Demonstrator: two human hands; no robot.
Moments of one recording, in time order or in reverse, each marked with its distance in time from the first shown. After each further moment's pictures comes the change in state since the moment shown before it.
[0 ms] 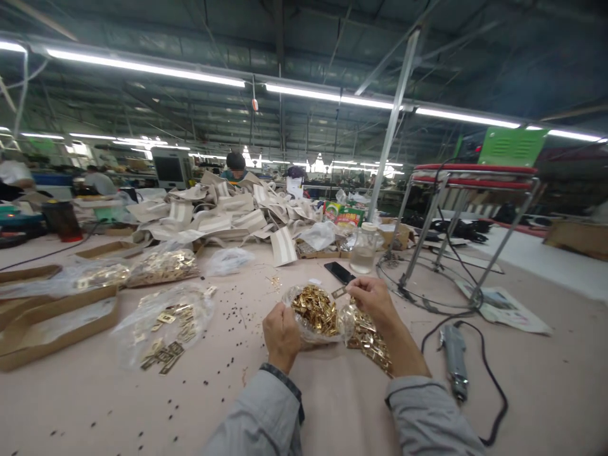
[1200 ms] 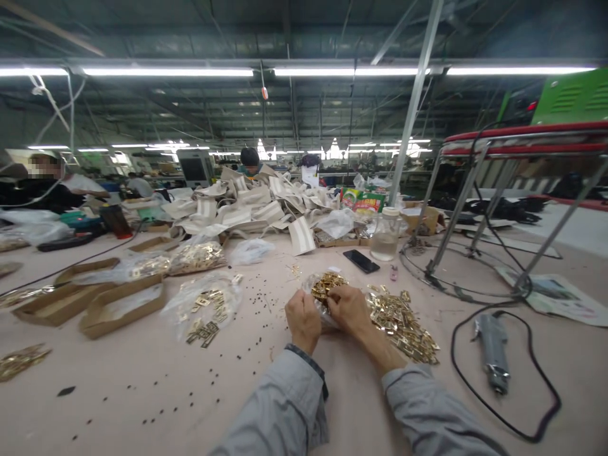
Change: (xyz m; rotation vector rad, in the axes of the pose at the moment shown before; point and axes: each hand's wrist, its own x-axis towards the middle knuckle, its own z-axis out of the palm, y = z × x) left_hand -0.002 -0.009 0.005 -0.023 0.012 -0.015; right_hand -0.023 0.027 0.098 -0.800 -0.001 -0.284
